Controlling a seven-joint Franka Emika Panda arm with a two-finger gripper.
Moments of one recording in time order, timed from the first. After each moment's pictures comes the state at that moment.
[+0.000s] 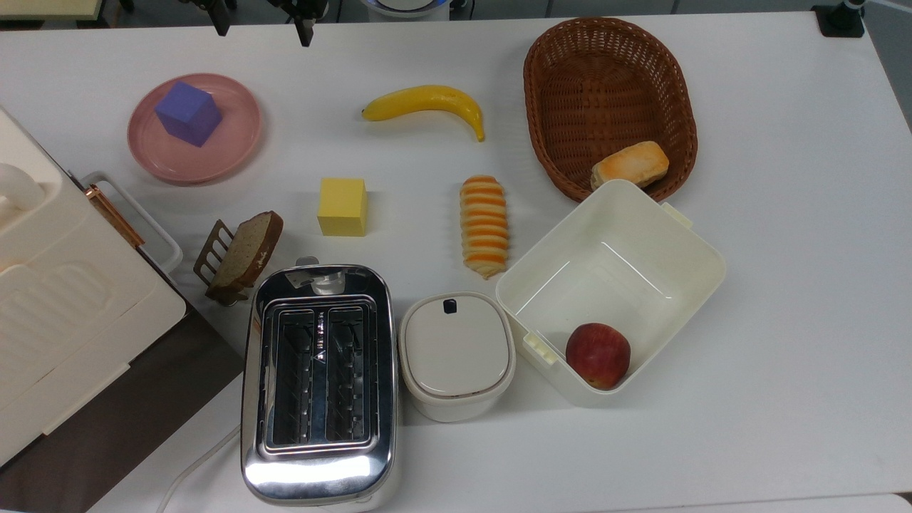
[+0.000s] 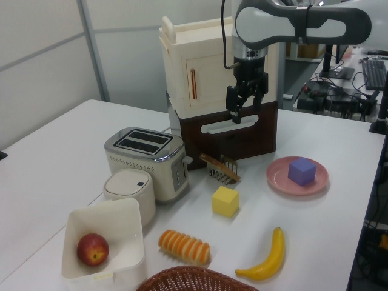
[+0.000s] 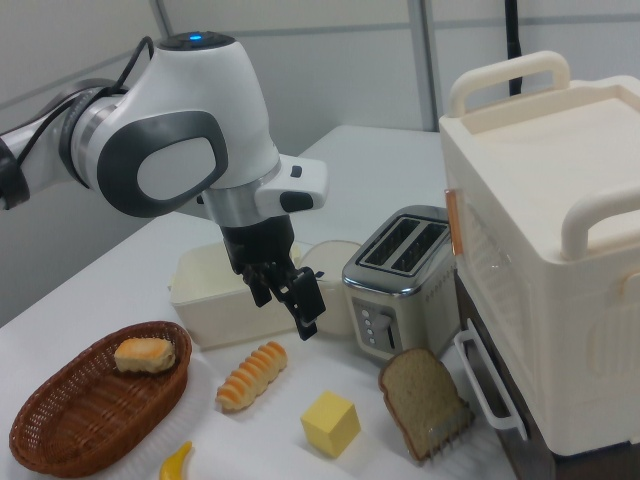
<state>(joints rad) 0.02 0.02 -0.23 -1.61 0.03 1.65 -0.03</state>
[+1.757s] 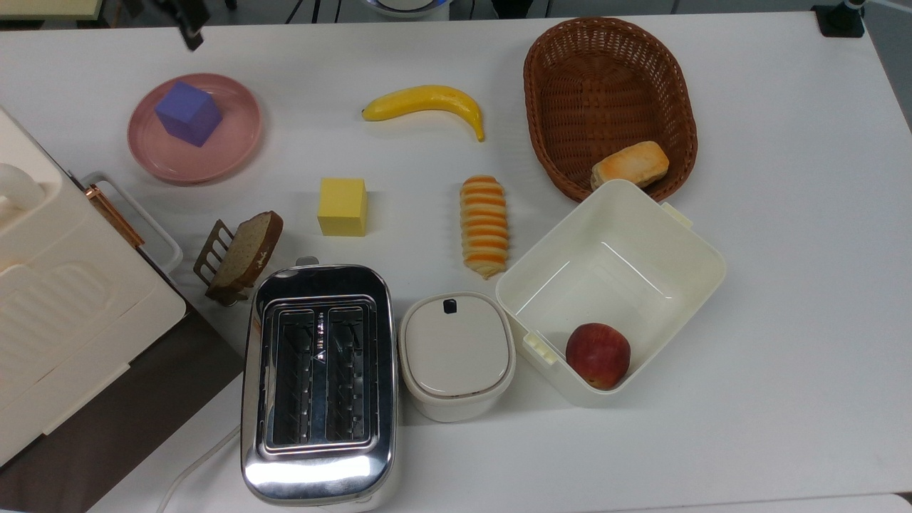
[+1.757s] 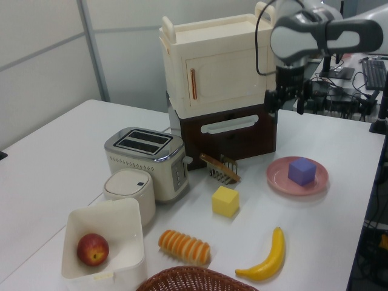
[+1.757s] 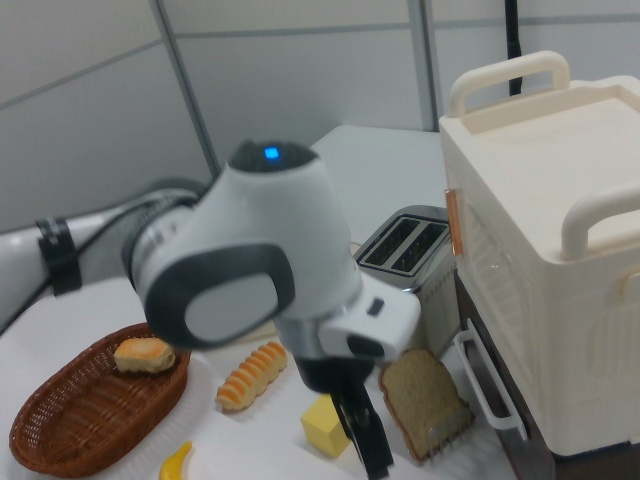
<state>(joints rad) -0.34 -0.03 -0.11 -1.84 -0.04 1.83 0.11</state>
